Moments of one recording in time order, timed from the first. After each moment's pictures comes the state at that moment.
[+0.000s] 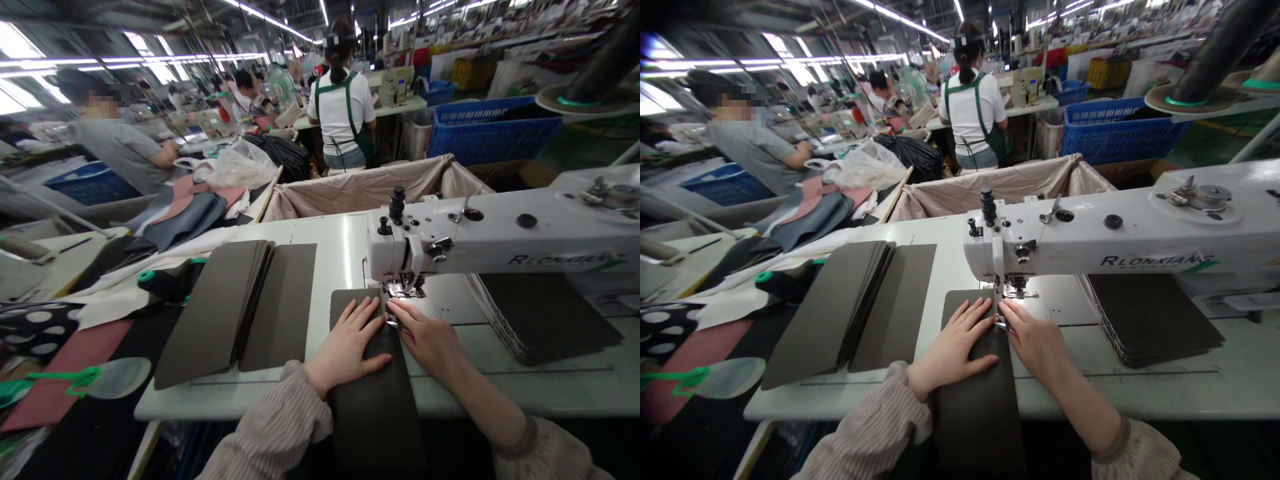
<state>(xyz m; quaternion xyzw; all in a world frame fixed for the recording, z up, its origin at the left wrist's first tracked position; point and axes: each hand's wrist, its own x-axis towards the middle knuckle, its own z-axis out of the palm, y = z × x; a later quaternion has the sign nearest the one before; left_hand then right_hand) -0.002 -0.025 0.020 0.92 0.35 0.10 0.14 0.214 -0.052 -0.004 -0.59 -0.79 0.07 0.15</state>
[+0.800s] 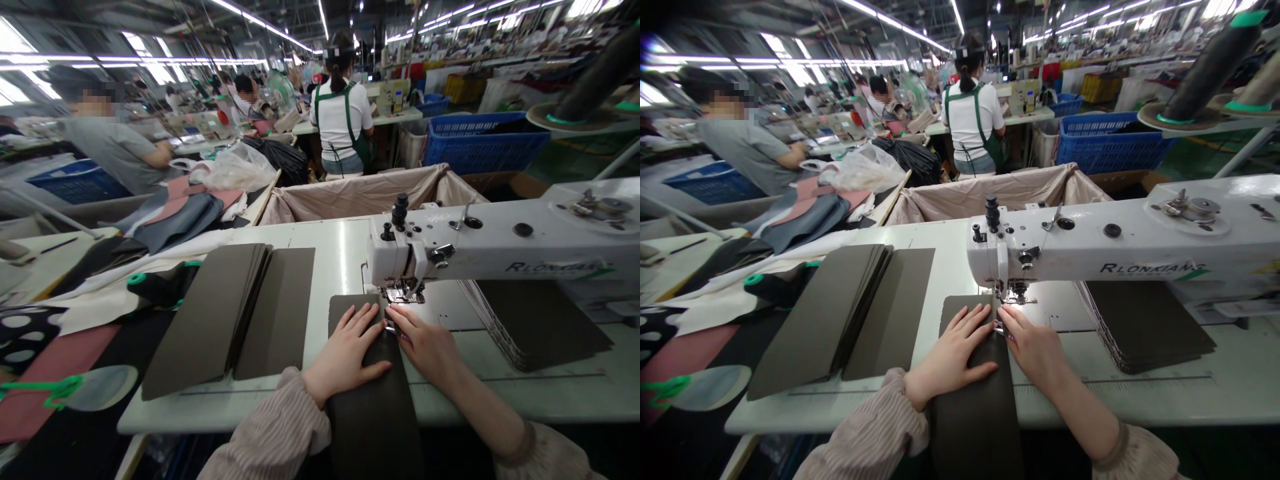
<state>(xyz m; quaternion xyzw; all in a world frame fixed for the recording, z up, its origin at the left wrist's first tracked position) -0.005 -0.025 0.020 0.92 0.35 0.12 0.14 0.212 -0.051 -0.009 -0.59 -0.79 0.06 0.15</state>
